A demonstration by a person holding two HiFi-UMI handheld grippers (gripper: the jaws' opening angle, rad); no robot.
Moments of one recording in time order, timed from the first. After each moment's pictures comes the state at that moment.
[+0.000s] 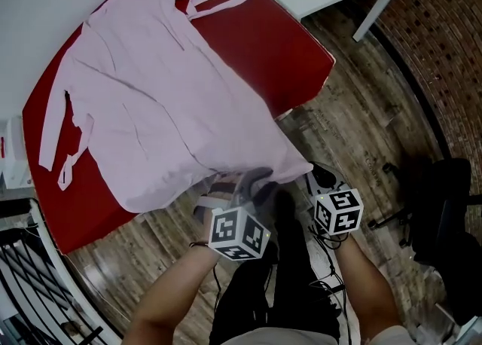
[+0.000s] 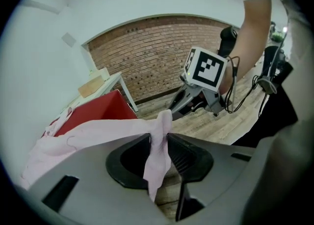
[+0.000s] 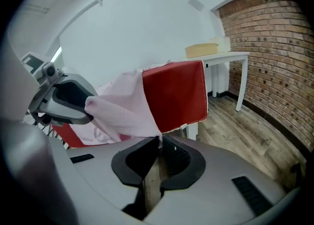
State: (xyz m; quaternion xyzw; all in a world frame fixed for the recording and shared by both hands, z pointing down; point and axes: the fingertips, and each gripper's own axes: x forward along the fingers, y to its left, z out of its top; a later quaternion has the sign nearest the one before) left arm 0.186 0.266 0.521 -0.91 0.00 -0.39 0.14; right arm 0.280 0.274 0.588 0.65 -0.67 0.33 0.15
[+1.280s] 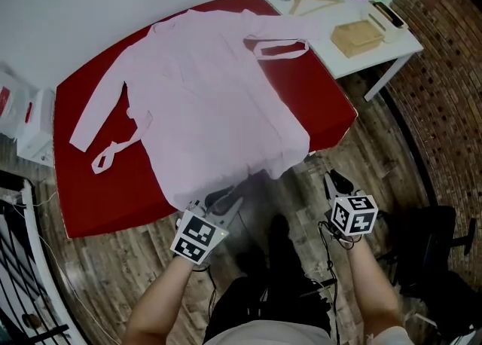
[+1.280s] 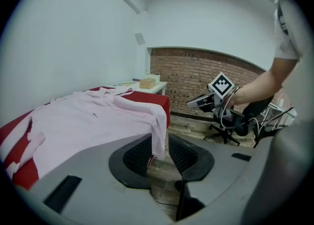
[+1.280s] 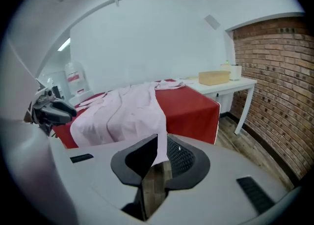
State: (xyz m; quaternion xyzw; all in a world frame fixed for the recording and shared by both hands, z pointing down) left arm 0.009 0.196 0.450 -0.94 0.19 -0.27 -0.09; right arm 0.261 0.221 0.486 0.66 -0.68 0.25 0.17
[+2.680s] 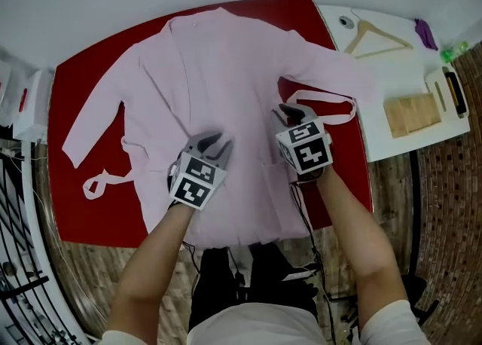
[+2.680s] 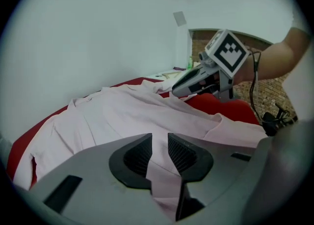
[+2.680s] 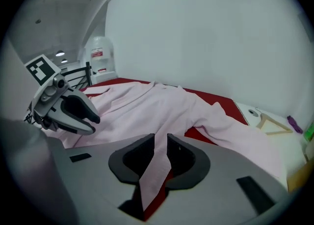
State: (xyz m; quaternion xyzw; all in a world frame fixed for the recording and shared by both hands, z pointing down) left arm 0.028 -0.132 0.478 -0.86 0.36 -0.35 -0.12; right arm 0.148 -0.200 0.462 0.44 -0.83 0.14 0.31
